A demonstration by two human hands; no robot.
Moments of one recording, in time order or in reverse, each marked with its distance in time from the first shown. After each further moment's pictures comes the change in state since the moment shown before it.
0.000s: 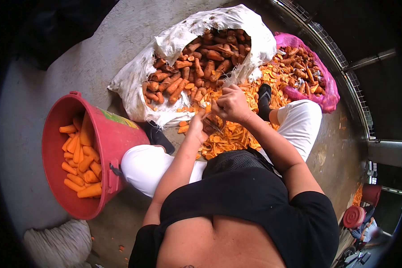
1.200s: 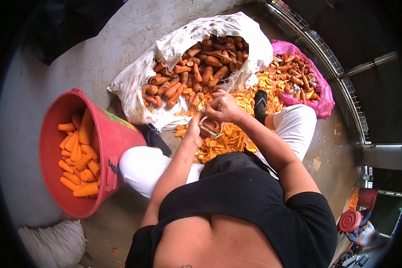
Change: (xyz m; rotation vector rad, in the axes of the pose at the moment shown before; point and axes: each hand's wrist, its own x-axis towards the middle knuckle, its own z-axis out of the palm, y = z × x) left_hand -0.027 0.001 0.026 0.102 -0.061 0.185; right_hand 0.003 0.009 0.018 0.249 -0.185 0.079
